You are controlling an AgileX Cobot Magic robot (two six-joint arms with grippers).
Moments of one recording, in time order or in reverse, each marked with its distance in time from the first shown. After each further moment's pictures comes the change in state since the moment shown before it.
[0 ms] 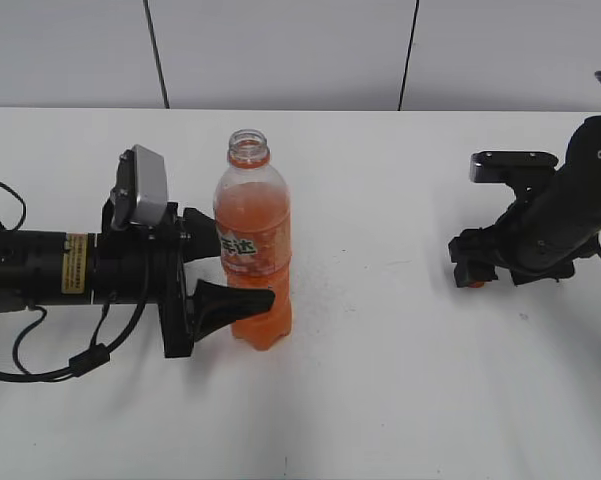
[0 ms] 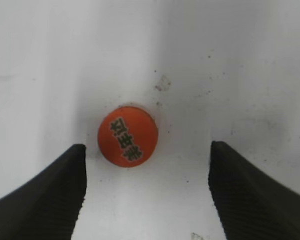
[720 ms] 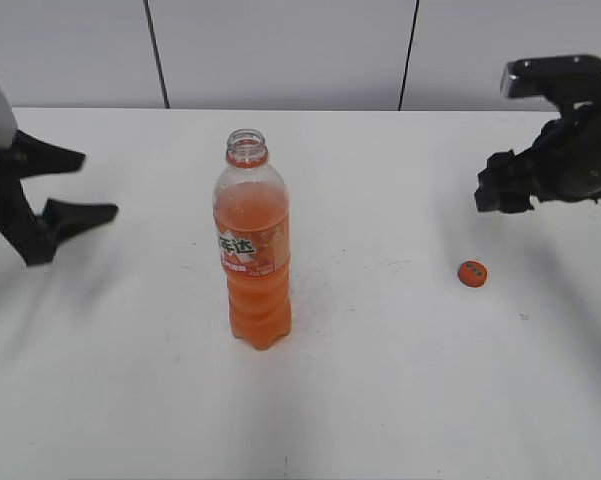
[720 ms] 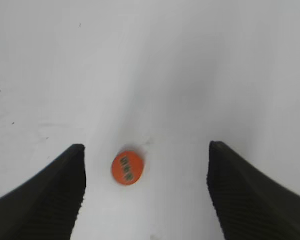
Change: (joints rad) left arm 0.398 -0.258 -0.006 0.116 0.288 -0.024; right arm 0.000 -0.274 -0.001 -0.069 0.022 -0.084
